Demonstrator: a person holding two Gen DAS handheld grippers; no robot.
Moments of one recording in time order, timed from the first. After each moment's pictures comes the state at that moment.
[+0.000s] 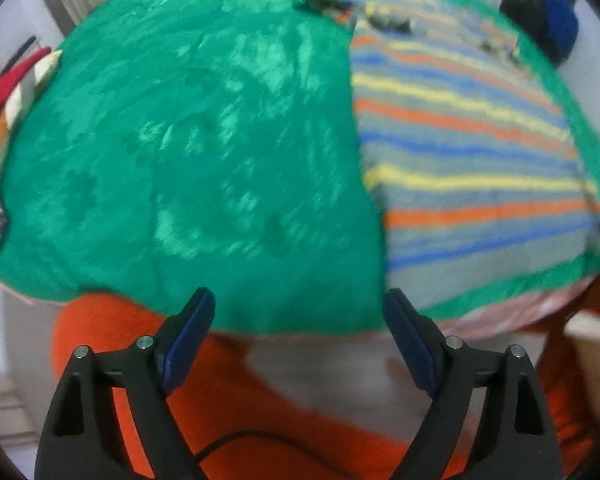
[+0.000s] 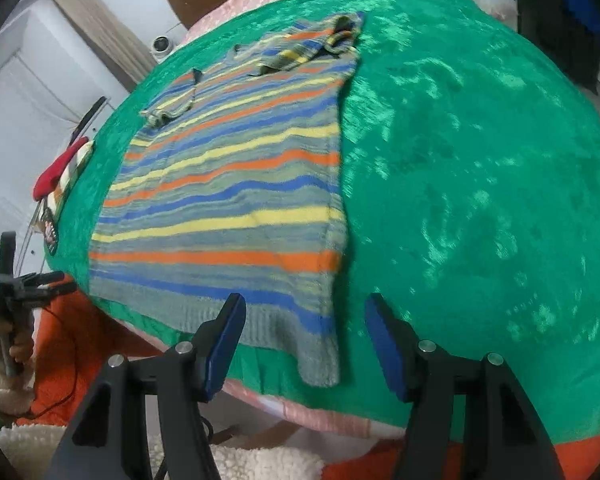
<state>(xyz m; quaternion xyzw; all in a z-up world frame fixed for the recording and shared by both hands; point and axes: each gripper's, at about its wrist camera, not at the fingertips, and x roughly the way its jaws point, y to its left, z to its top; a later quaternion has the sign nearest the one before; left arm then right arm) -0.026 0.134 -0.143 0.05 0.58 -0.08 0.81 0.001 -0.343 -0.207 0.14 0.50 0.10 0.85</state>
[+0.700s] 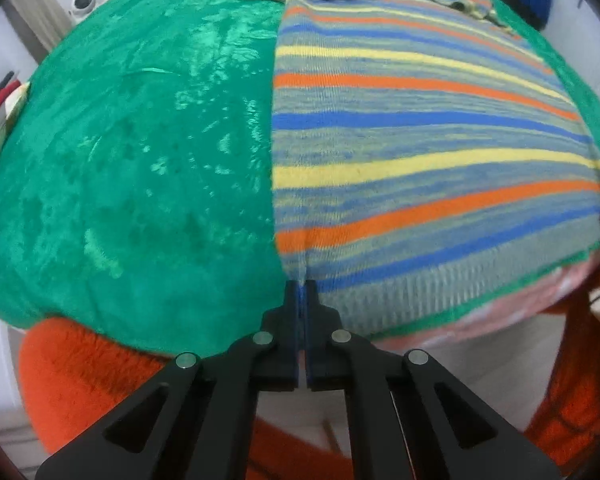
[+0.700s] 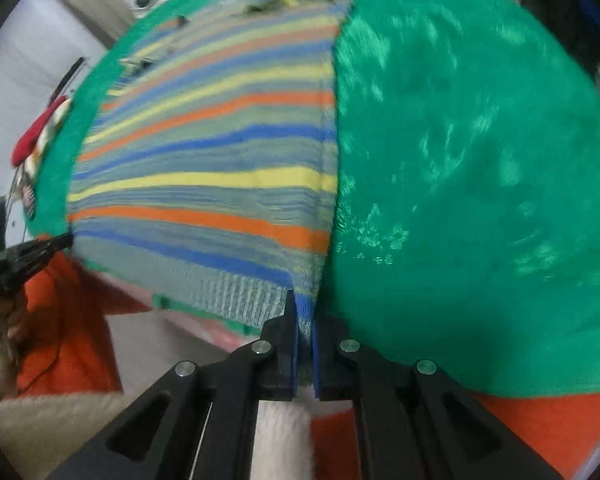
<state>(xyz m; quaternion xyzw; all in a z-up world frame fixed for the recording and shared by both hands) -0.025 0.086 -0.181 0.11 0.57 -0.10 0.81 -0.003 -0.331 -0.235 0.11 0.59 0.08 0.80</state>
